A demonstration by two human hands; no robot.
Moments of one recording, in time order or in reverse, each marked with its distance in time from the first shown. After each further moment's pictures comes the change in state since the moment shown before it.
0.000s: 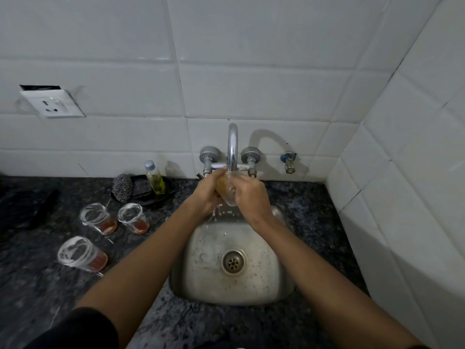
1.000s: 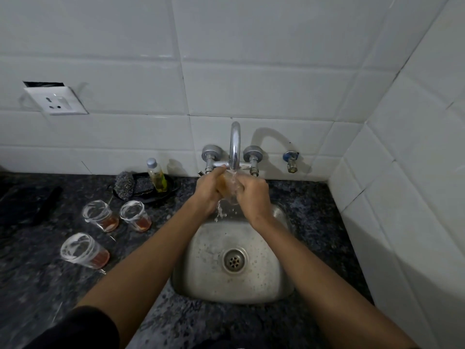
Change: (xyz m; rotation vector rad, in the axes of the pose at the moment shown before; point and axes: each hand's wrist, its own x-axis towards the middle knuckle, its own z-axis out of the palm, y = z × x) left_hand 0.003 -0.003 -0.003 -0.054 0.117 0.081; right_hand 0.000 -0.002 0.004 0.056 0.024 0.164
